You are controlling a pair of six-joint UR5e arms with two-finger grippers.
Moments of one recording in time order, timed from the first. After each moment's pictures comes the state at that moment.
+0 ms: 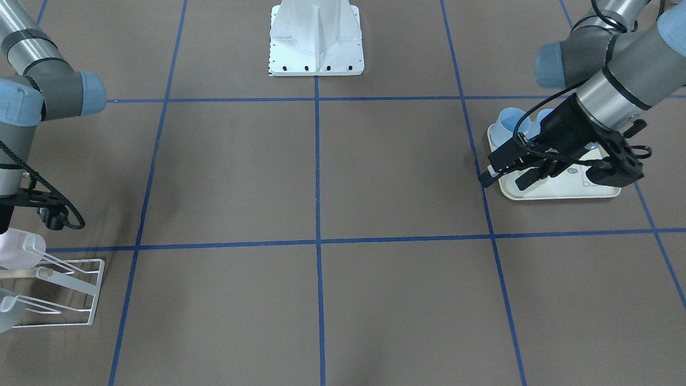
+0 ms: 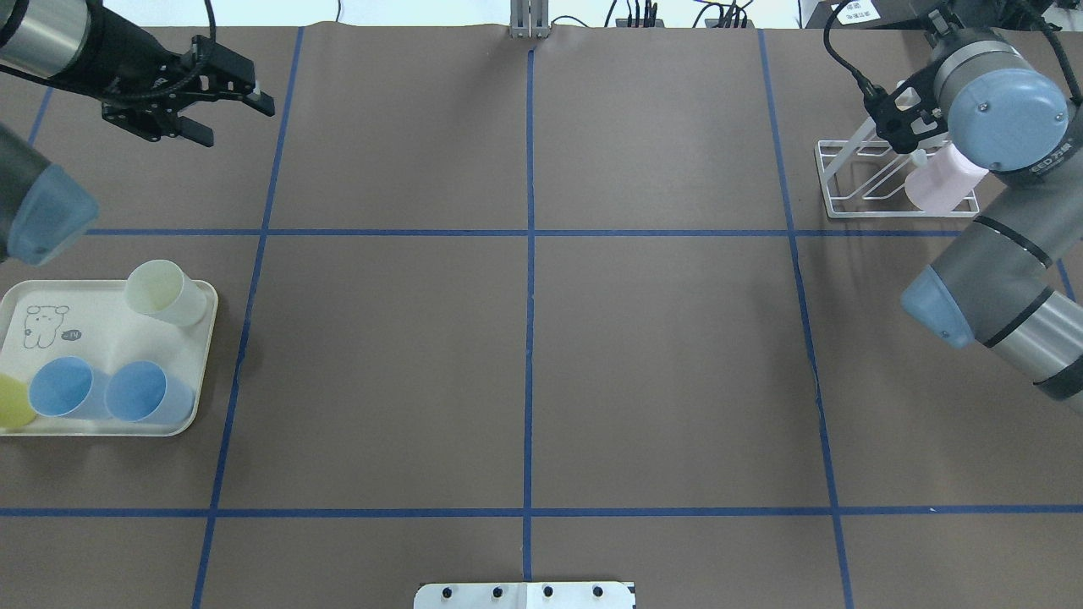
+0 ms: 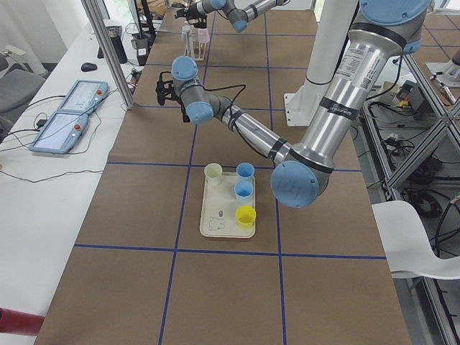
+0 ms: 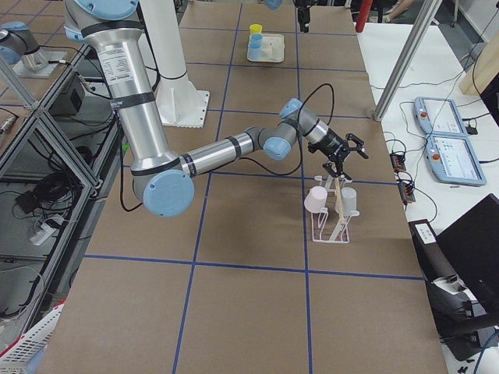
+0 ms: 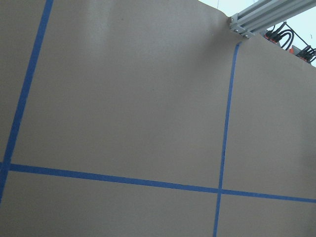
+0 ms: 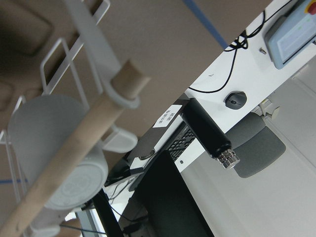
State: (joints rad) left arm -1.10 -1.97 -1.71 -2.10 -2.38 -1.18; right arm 0.95 -1.28 1.62 -1.04 1.19 -1.26
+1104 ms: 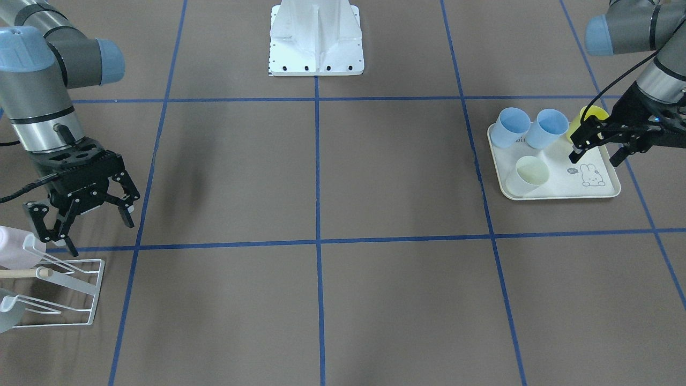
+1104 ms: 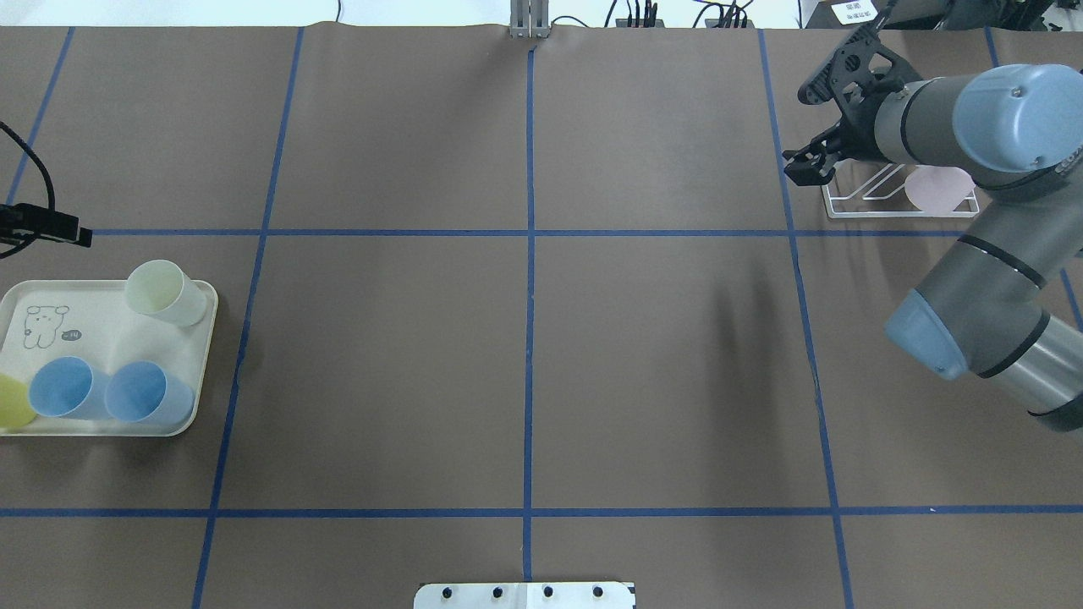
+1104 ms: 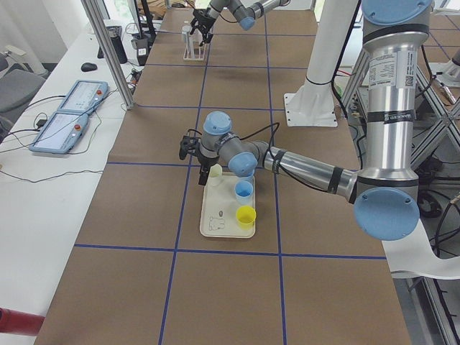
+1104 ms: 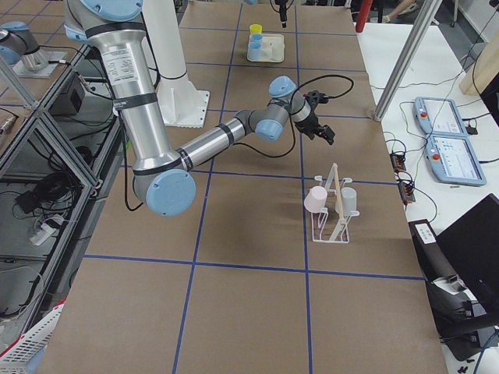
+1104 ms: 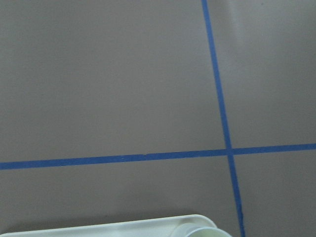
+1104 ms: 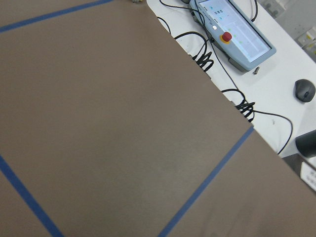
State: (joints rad) left arm -1.07 -1.50 -1.86 -2.09 -2.13 -0.77; right arm 0.88 -1.28 1.77 -1.06 1.74 0.18
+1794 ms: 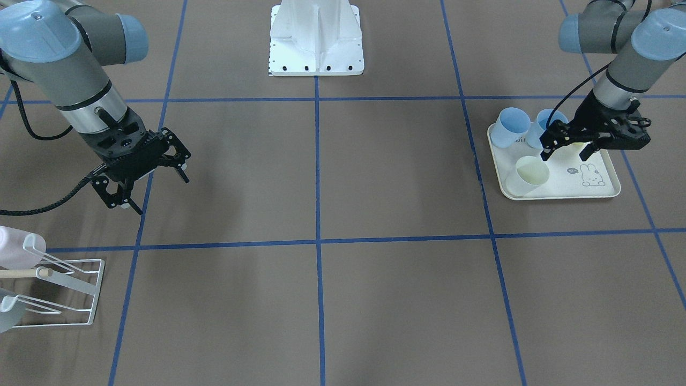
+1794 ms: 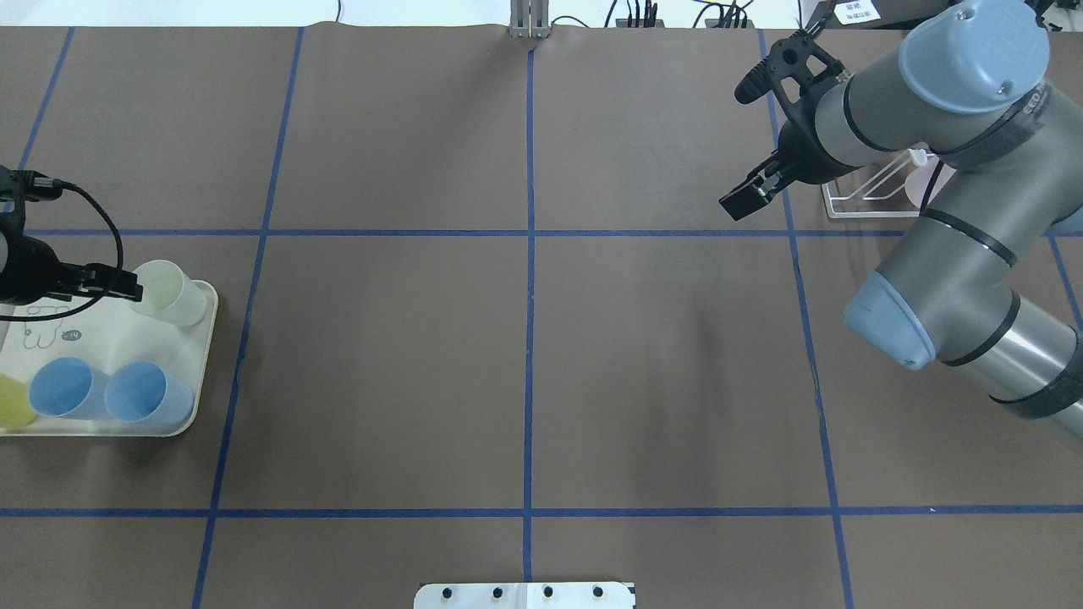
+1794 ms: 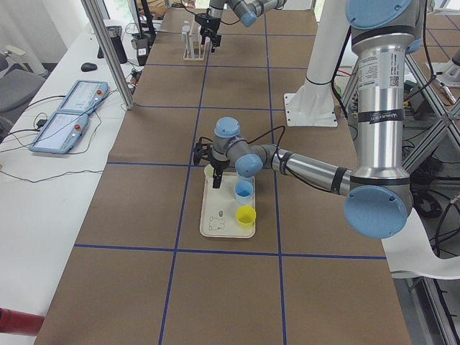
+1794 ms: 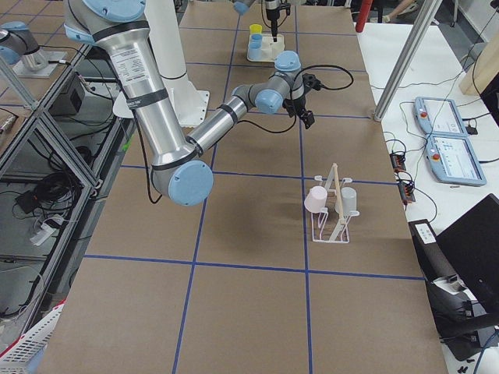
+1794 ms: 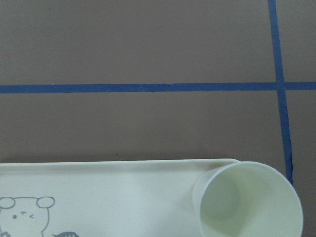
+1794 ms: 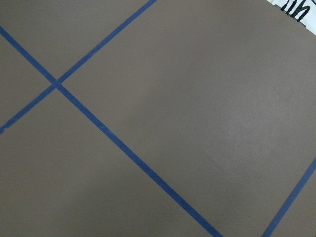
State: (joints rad) left arm -0.91 -1.51 -1.84 -2.09 -2.04 -0.91; right arm 0.87 -1.16 1.85 -1.37 1.99 0.29
